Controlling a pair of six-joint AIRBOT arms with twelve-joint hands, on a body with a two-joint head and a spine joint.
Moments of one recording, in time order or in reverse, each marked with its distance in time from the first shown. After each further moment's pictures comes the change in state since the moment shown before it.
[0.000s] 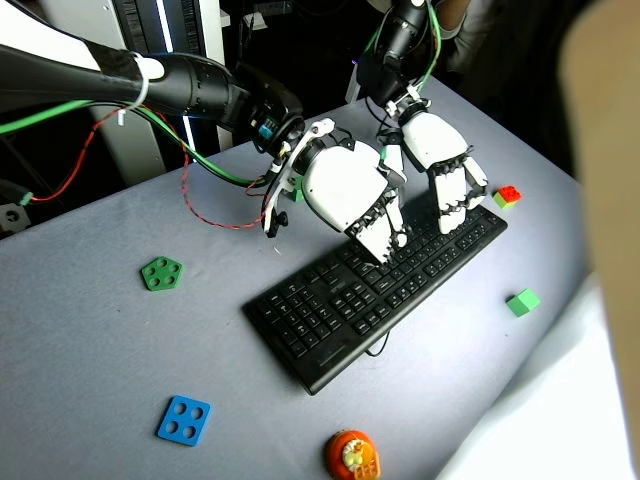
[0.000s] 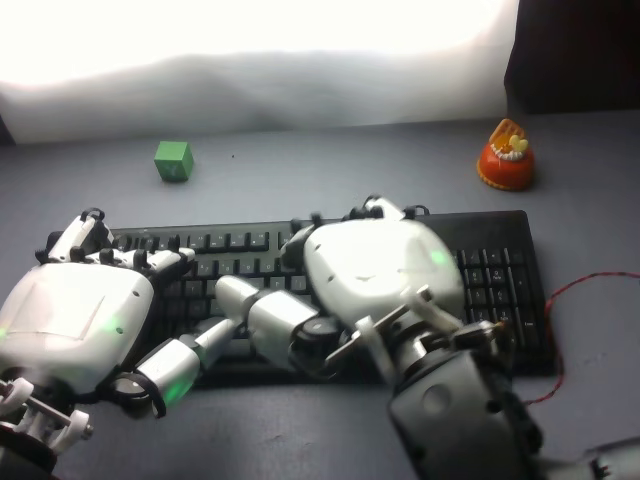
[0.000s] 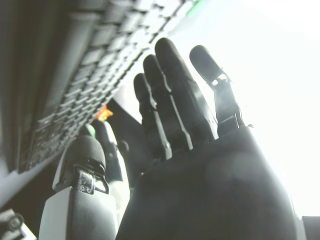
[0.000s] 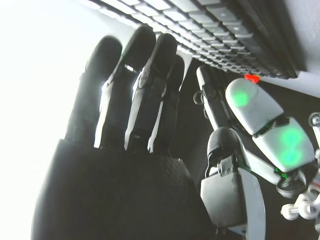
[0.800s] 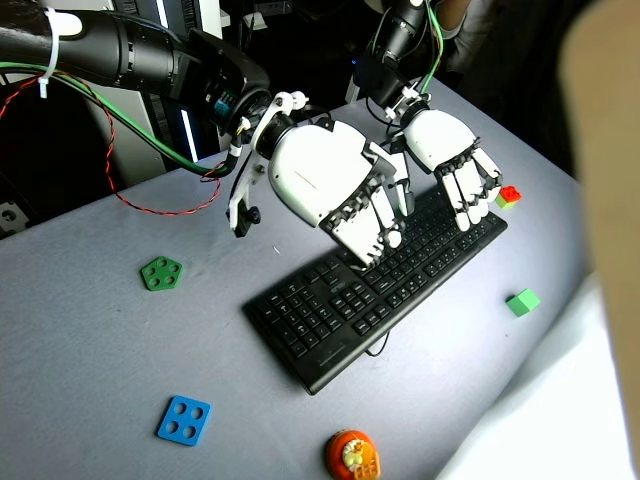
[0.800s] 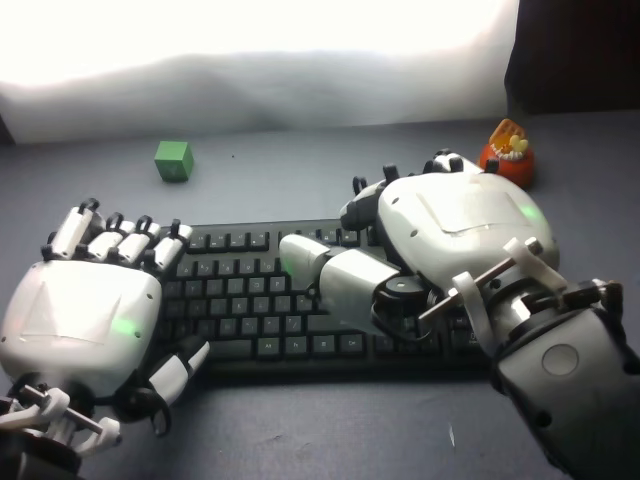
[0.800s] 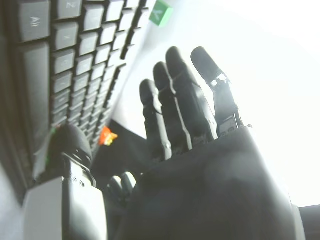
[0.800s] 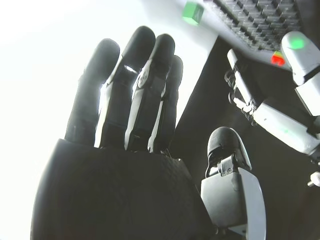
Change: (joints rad) left arm -0.025 -0.058 0.000 -0.049 -0.095 0.225; right arm 0.031 0.220 -0.156 0.000 -0.039 -0.017
